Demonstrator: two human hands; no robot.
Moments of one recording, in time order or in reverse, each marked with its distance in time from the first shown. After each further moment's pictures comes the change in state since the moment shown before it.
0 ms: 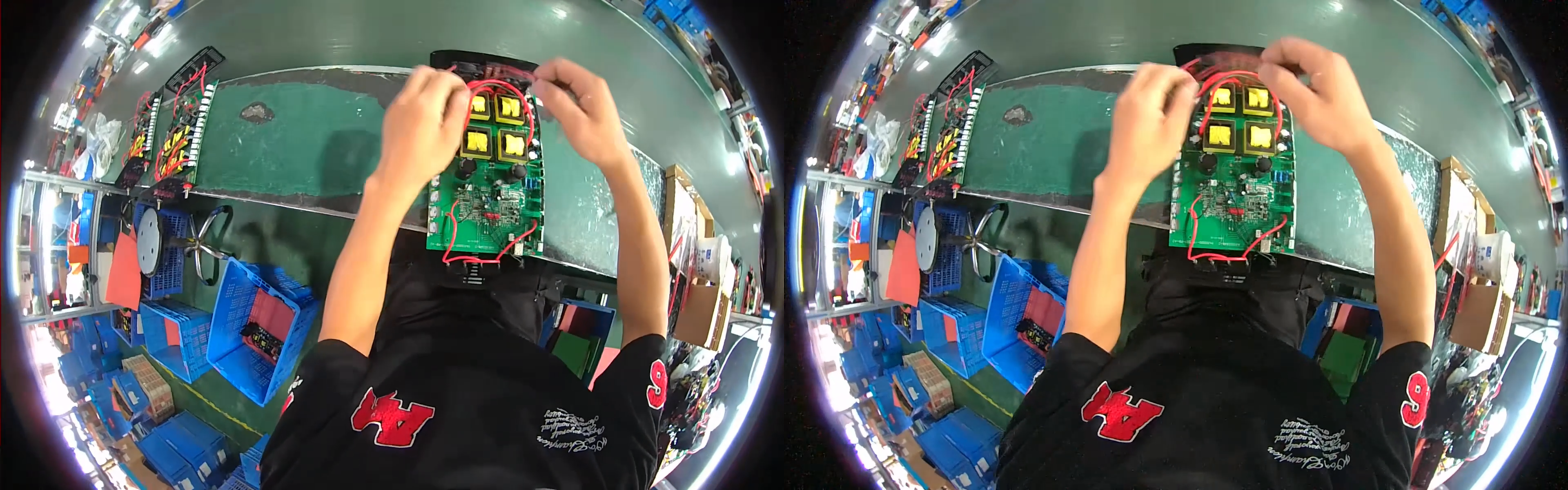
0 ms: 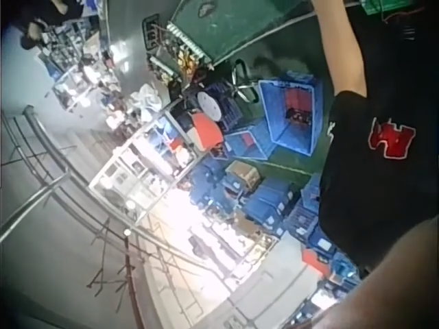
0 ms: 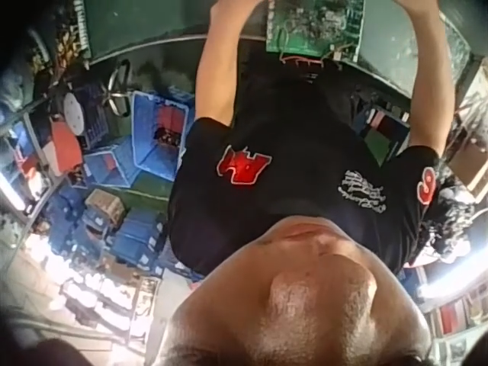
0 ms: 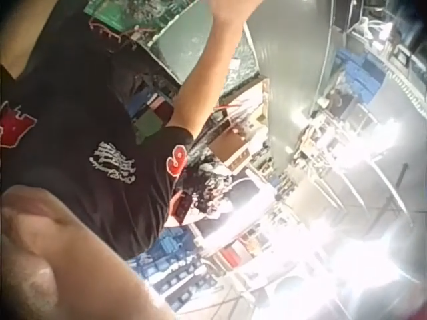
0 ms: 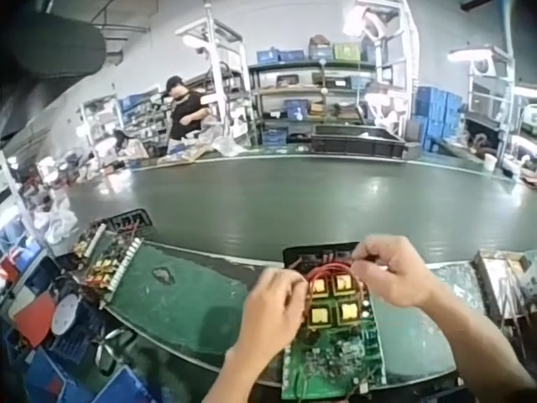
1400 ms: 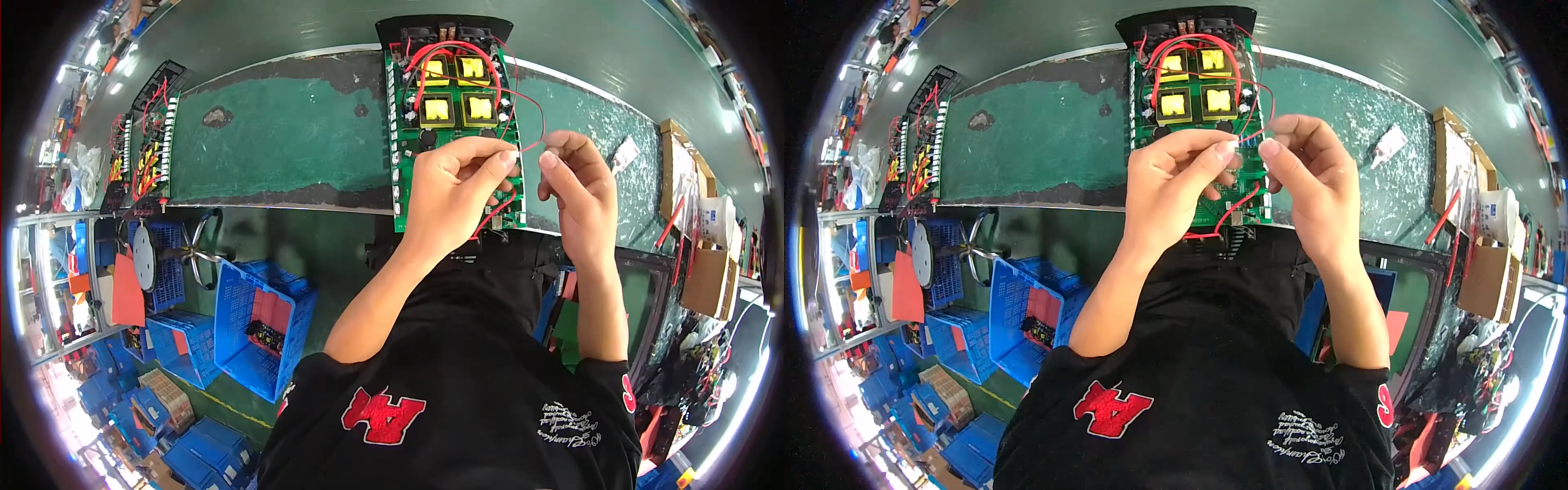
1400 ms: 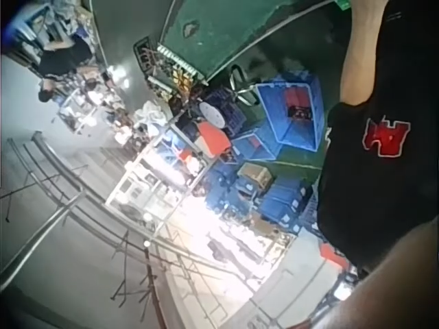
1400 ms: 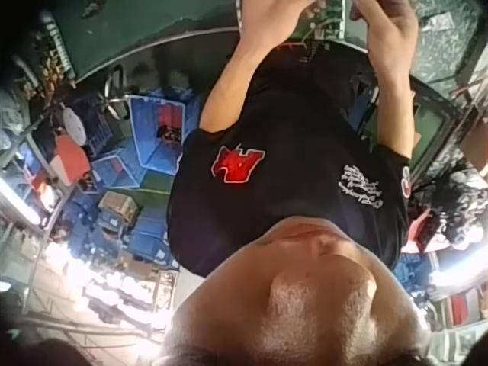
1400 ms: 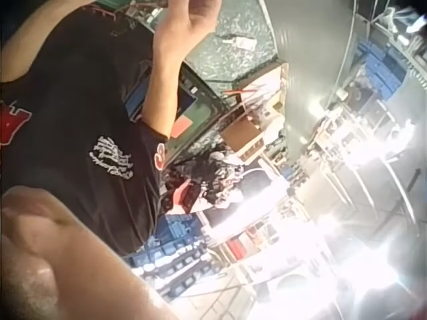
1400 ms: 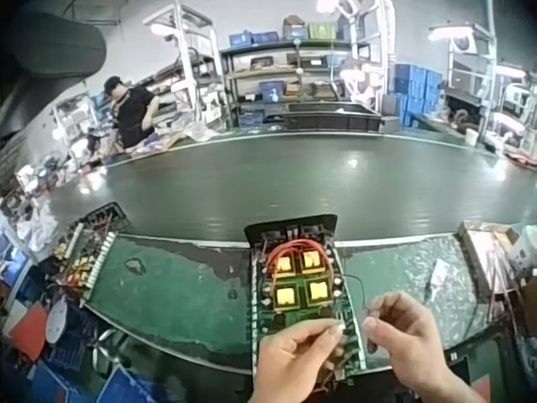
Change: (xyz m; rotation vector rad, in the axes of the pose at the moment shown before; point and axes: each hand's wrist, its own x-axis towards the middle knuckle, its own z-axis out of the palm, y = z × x) left_hand -0.064 0.092 0.035 -0.925 -0.268 -0.861; right_hand -0.127 -0.003 0.044 0.595 0.411 0.376
